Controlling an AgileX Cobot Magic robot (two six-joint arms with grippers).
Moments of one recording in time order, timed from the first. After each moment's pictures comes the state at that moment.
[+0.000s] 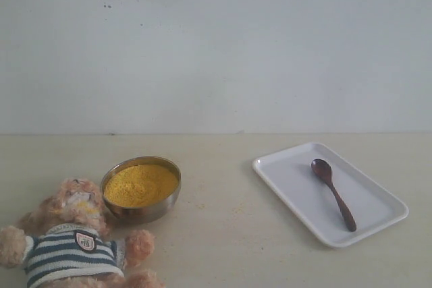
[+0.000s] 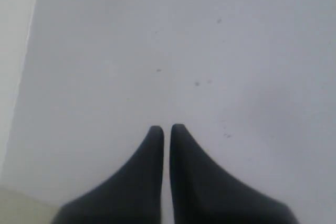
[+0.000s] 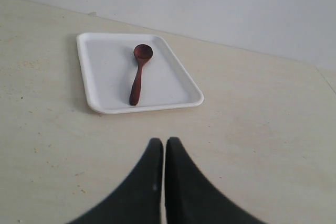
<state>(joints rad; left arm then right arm) 0.08 0.67 -0.75 -1.65 -0.10 1.38 0.08 0.00 0.00 0.08 0.33 -0.26</state>
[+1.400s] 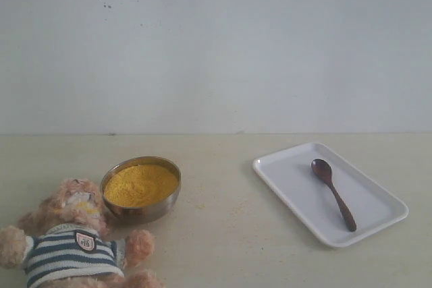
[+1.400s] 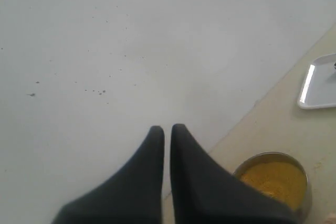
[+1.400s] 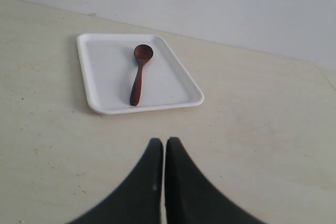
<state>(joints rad) -0.22 0.64 -0.58 -1.30 0.19 1.94 0.08 0.00 0.00 0.08 0.33 -0.25</state>
